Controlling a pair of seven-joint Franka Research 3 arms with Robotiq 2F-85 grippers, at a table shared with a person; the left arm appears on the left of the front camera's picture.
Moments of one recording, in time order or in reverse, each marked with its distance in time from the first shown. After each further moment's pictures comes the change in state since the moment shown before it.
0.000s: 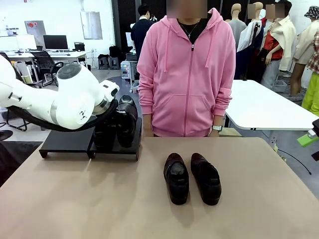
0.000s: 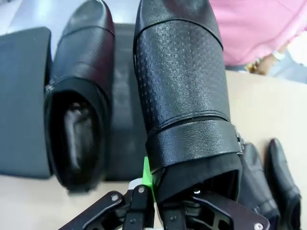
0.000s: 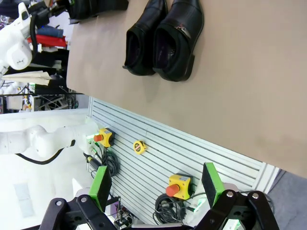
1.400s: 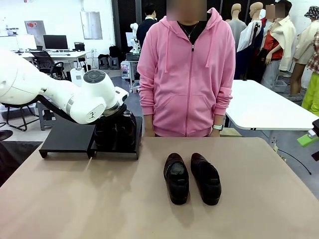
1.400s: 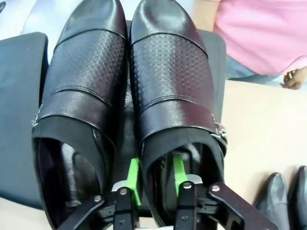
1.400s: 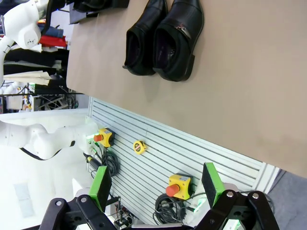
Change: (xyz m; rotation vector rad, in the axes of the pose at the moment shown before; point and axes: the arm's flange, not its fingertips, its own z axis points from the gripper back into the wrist) left arm 0.027 -0.014 -0.068 0.125 0.066 0.006; right arm 0.000 0.000 0.000 0.000 0.000 0.000
